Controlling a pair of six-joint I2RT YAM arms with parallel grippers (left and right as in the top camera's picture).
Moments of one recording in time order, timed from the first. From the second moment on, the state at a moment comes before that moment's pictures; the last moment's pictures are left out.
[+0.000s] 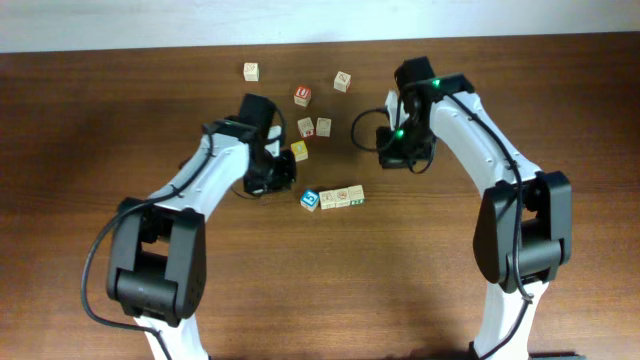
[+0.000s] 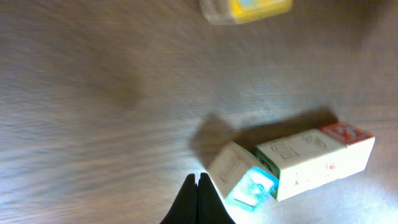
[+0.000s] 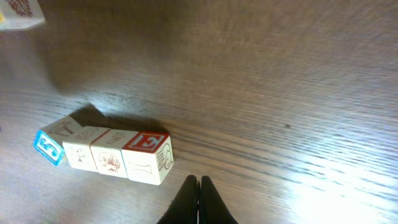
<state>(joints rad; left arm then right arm) -0.29 1.99 1.42 -0.81 0.30 -0.38 0.22 2.09 1.71 -1.10 -0.29 0.16</state>
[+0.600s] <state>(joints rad) -0.32 1.99 1.32 -0.65 0.19 -0.34 0.22 2.10 1.47 -0.92 -0.36 0.15</state>
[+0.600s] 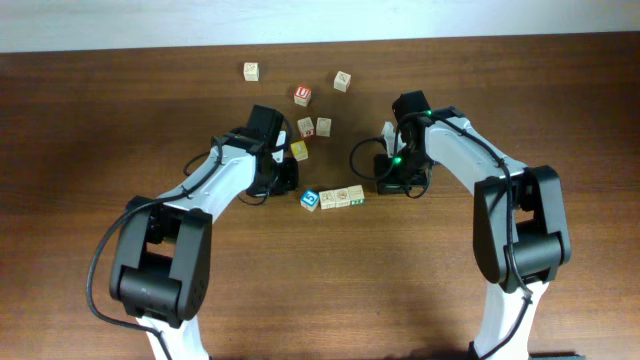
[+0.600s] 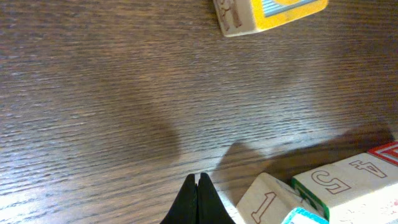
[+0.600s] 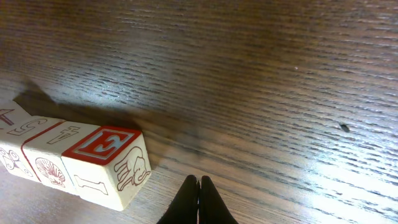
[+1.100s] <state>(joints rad) -0.35 1.99 1.32 -0.71 0.34 -0.34 0.22 2.10 1.47 -0.92 -0.36 0.15</state>
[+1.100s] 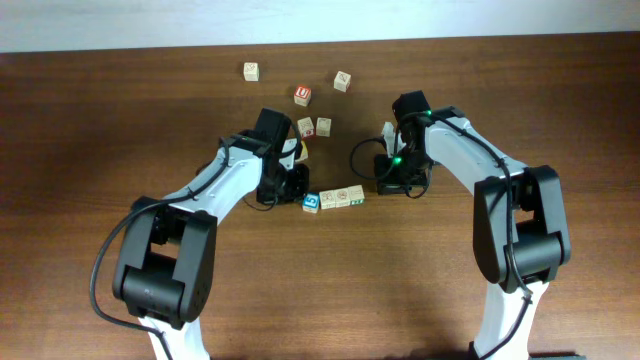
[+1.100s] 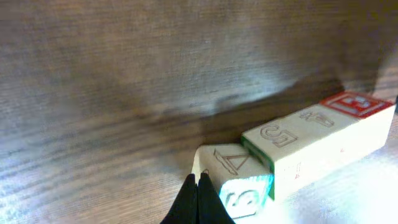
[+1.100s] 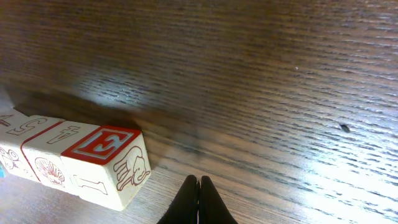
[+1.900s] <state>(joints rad) -0.34 1.88 1.47 -0.82 0.21 -0.38 0.22 2.10 1.47 -0.92 -0.36 0.15</state>
